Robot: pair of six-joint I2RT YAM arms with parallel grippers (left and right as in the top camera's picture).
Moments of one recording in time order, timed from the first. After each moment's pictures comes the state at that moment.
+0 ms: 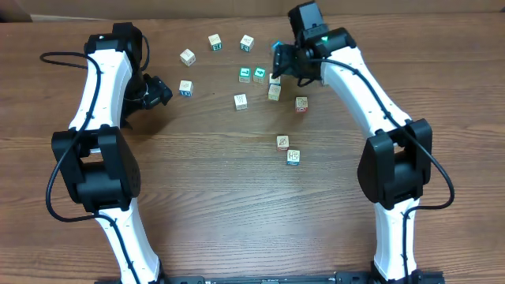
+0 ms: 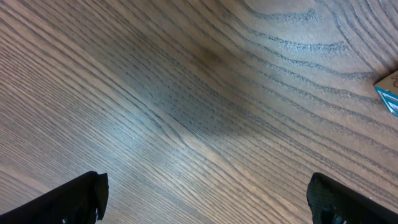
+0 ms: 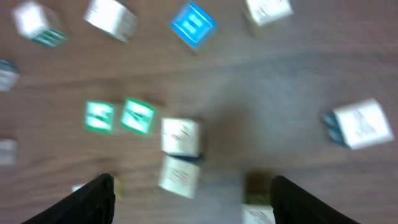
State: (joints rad) left arm 0.07 2.20 1.93 -1.32 -0.09 -0.64; right arm 0.36 2.24 2.03 -0.84 0.00 0.43
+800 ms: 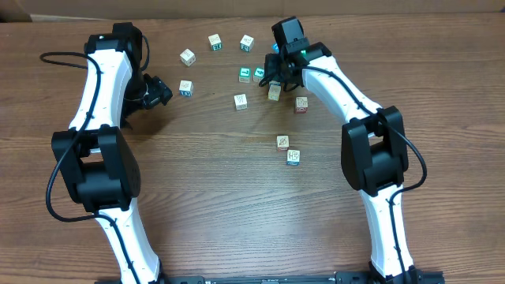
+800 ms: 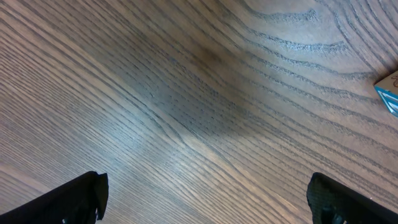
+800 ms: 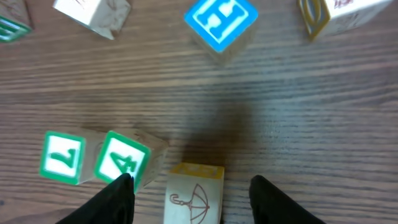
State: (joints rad) left arm 0.07 2.20 1.93 -1.32 -0.09 -0.64; right arm 0.37 2.41 2.03 -0.68 0.01 0.41
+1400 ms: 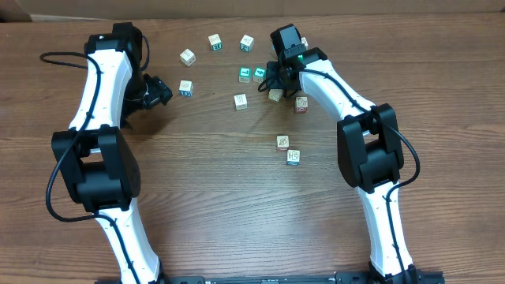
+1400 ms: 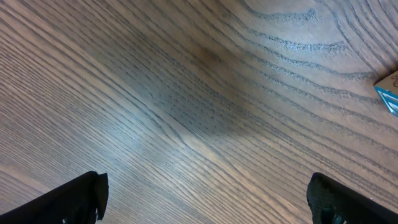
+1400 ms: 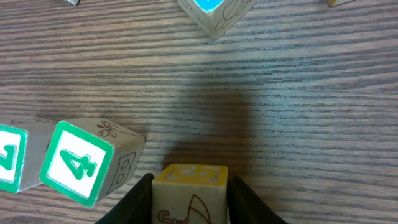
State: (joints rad) left arm 0.07 2.20 1.93 -1.32 -0.09 -0.64; right arm 0.37 2.45 2.02 -0.67 0.02 0.38
